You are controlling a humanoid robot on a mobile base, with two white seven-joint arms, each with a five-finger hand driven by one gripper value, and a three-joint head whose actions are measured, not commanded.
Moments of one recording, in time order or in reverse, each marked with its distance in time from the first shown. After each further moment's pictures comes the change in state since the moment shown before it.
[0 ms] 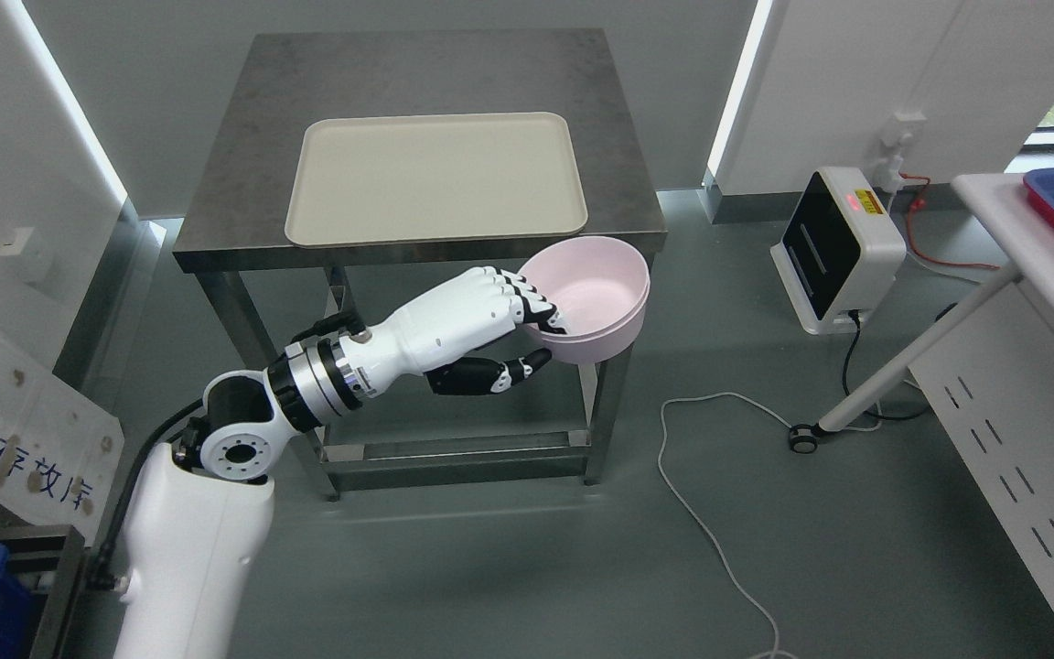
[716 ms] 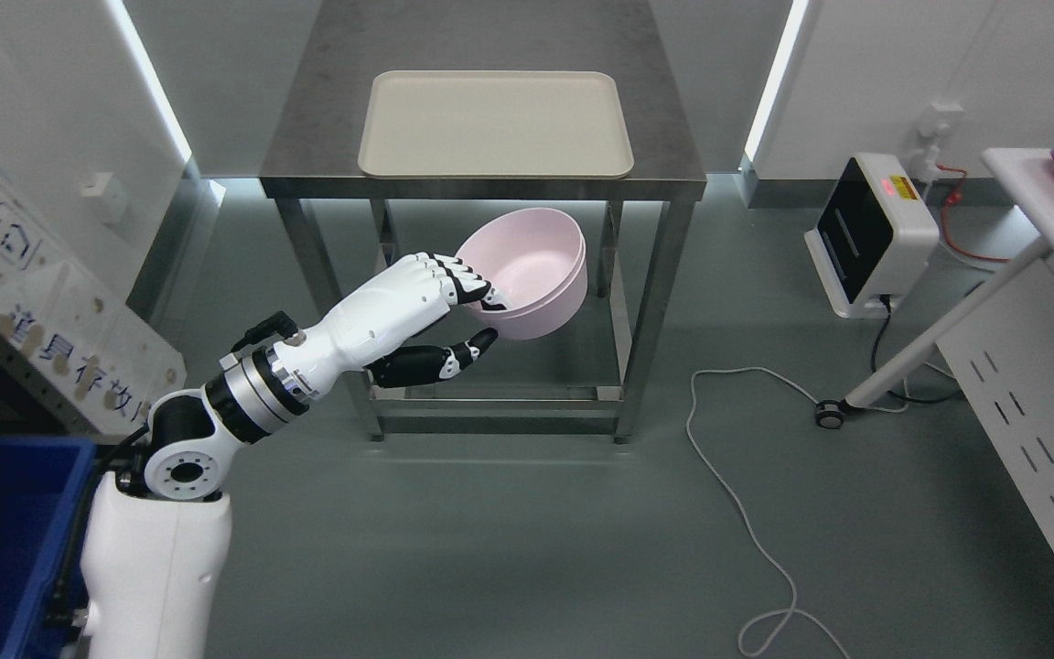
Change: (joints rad) left arm 0.051 0.001 0.107 -0.042 0.039 0.000 -0.001; right arm 0.000 0.000 0.000 0.000 -0.001 0.001 0.002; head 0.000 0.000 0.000
